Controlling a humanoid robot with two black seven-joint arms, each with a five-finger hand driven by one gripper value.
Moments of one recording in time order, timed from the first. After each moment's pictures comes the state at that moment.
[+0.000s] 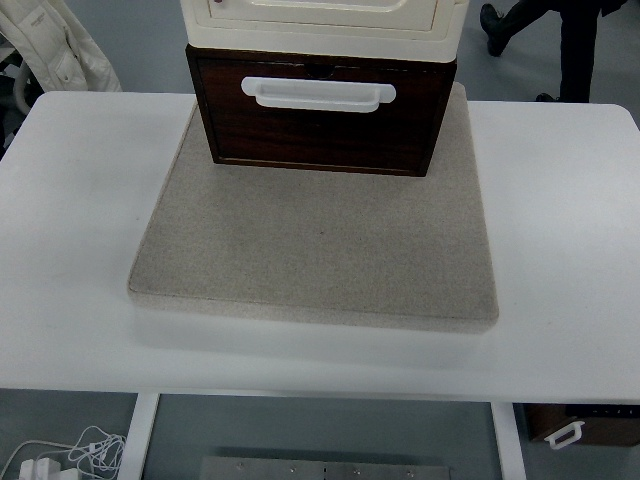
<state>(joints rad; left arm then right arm) -1.22 0.42 -1.07 -0.33 -0.07 0.01 0.14 -0.01 0.00 -0.01 0.18 -0.04 -0.05 0.03</state>
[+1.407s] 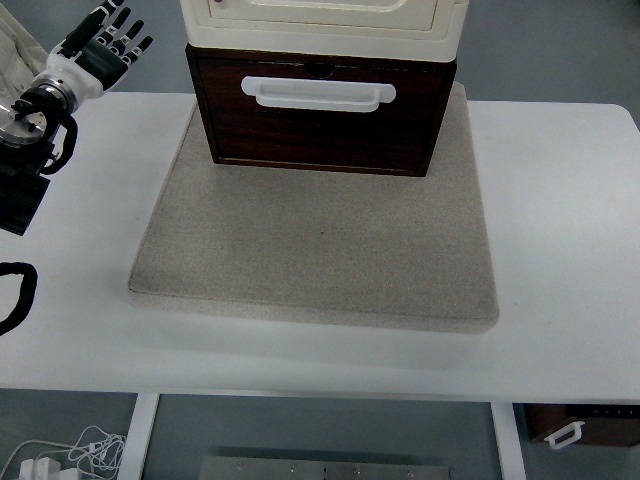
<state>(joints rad) -1.09 0.26 -1.01 -0.23 -0.22 -0.25 0.10 -0.01 0.00 -0.01 0.18 -0.04 -0.05 0.03</state>
